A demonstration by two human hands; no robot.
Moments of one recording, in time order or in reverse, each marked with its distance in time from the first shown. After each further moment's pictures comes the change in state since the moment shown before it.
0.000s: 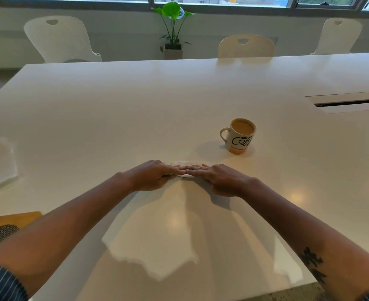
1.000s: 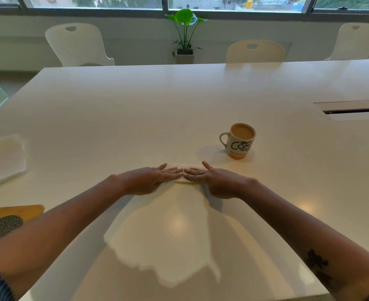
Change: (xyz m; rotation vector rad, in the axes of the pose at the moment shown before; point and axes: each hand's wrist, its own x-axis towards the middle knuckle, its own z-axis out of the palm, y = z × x) left_hand -0.008 -0.002 0.008 0.042 -0.154 -0.034; right_hand 0.012 0.029 0.006 0.022 -0.110 -0.070
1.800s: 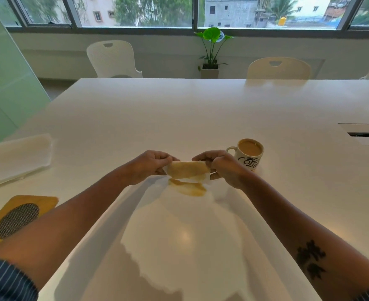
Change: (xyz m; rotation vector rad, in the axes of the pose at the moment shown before) left_hand 0.008 0.025 -0.048 -1.088 0.416 -0.473; right_hand 0.014 0.004 -0.061 1.082 0.320 0.256
